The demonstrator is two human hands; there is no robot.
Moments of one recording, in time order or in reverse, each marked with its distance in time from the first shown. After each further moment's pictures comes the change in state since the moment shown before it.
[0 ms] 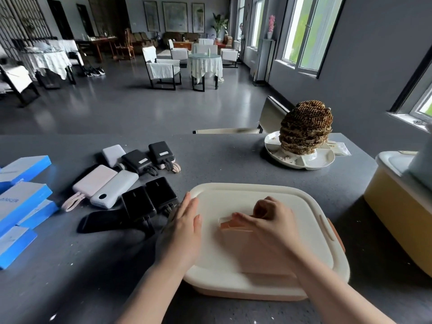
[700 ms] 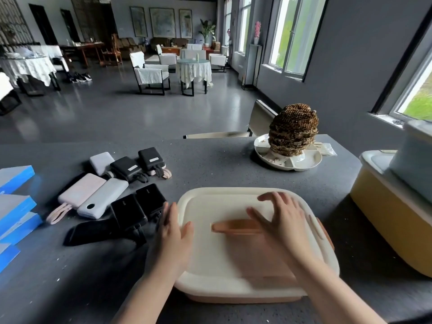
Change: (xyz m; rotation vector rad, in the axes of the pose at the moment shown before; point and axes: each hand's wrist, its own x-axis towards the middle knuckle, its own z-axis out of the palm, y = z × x) left_hand -0.005 0.005 -0.006 -0.150 0.002 -0.180; right_hand -0.010 0.005 -0.027 -0.176 0.177 -0.046
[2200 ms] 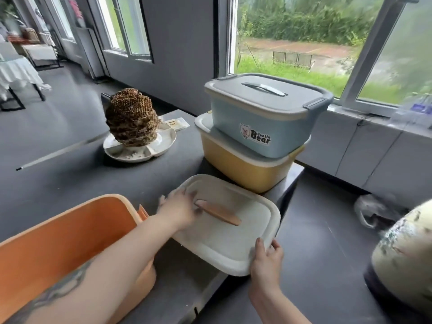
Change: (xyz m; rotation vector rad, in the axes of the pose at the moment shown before) left_hand 0.000 0.210 0.216 0.637 -0.682 0.814; right_hand -0.159 0.164 -0.050 1.028 0.866 1.163
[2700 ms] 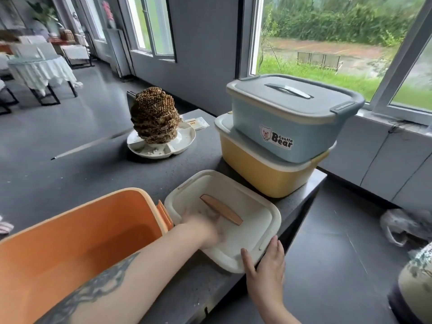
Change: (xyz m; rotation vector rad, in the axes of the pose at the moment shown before) left_hand -0.027 0.023 0.010 0.306 -0.306 0.051; right_hand 0.001 0.024 -0.001 -1.009 -0.139 -0.391
